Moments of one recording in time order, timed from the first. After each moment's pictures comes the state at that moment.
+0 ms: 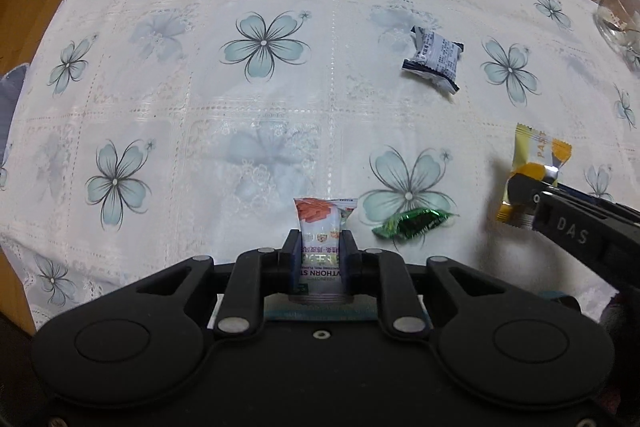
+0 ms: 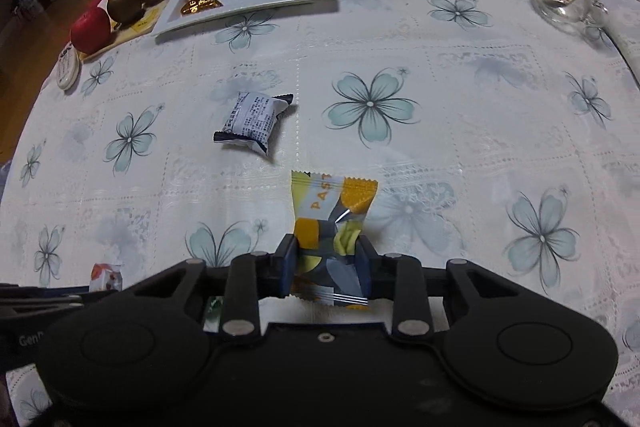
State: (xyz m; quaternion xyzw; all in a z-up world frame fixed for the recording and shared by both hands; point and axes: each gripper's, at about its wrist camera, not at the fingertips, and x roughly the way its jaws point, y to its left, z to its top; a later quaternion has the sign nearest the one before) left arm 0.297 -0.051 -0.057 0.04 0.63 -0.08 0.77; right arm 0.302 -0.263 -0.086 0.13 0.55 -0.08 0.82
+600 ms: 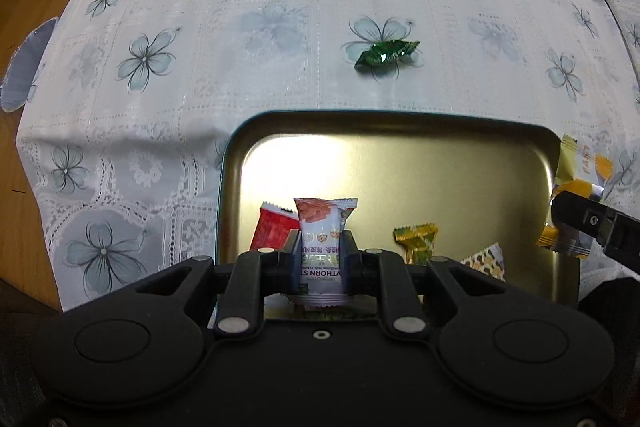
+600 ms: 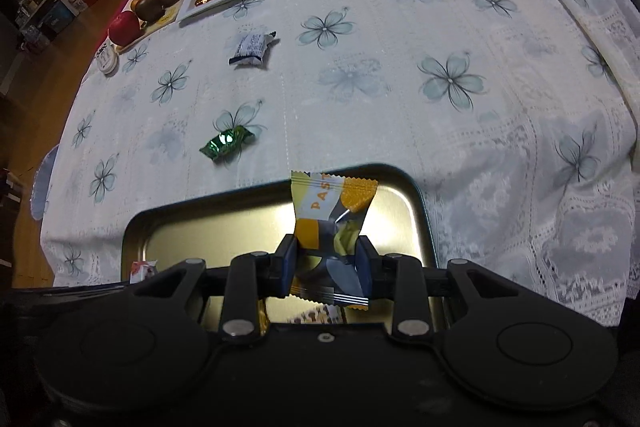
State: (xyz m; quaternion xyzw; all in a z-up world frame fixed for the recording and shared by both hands) left arm 0.162 -0.033 -0.046 0.06 0.63 -0.09 0.77; right arm 0.118 -0.258 -0.036 0.20 0.55 -0.09 0.81
